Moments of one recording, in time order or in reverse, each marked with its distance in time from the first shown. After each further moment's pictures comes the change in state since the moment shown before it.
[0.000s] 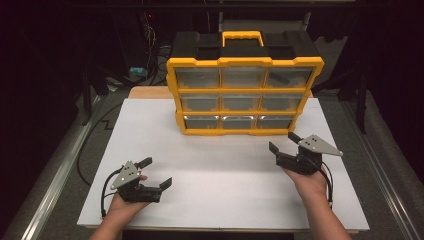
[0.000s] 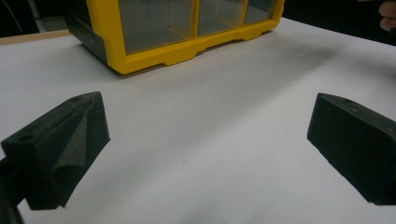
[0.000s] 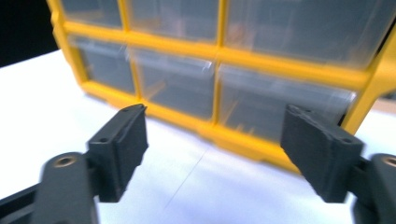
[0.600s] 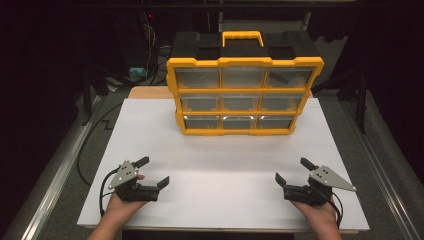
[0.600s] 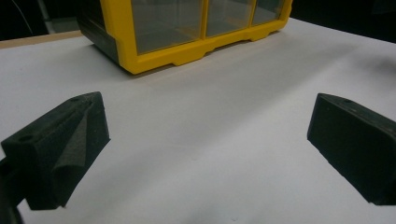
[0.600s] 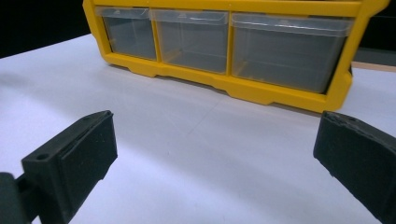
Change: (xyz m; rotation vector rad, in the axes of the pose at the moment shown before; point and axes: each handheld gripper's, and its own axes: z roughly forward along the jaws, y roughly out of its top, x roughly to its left) left arm 0.006 -0.001 -0.004 0.000 0.029 -0.002; right arm 0.009 -0.056 -0.050 -0.024 0.022 0.022
